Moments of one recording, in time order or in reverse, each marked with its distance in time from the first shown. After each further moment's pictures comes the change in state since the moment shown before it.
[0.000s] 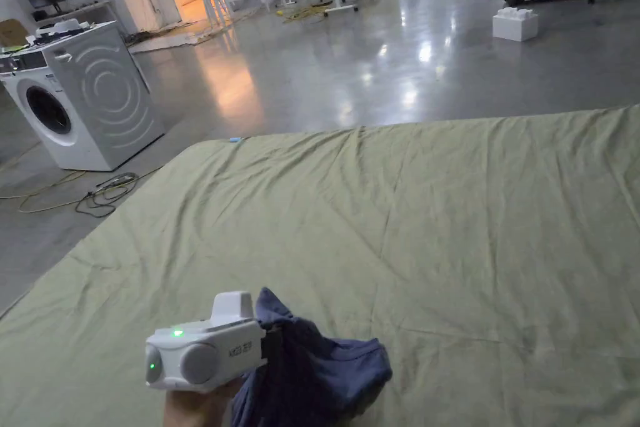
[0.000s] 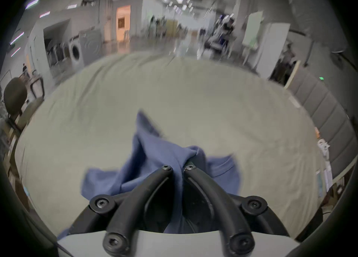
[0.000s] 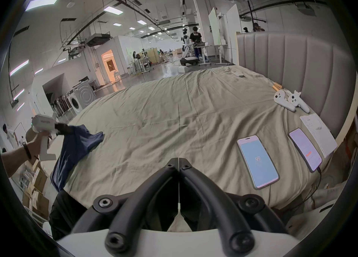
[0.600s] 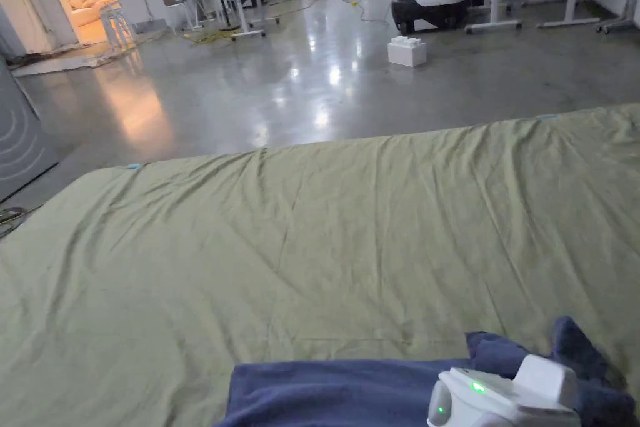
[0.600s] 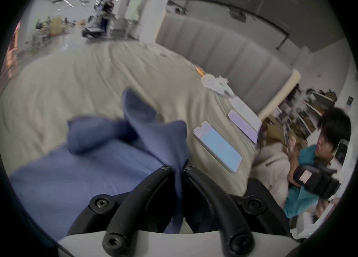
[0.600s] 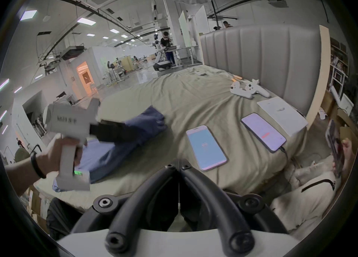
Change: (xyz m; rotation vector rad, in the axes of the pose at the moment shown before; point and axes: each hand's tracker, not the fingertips) left arm 0.431 -0.130 -0.012 -0.295 -0.832 -0.437; right arm 0.062 -0.028 0.072 0.027 -0.203 -0.123
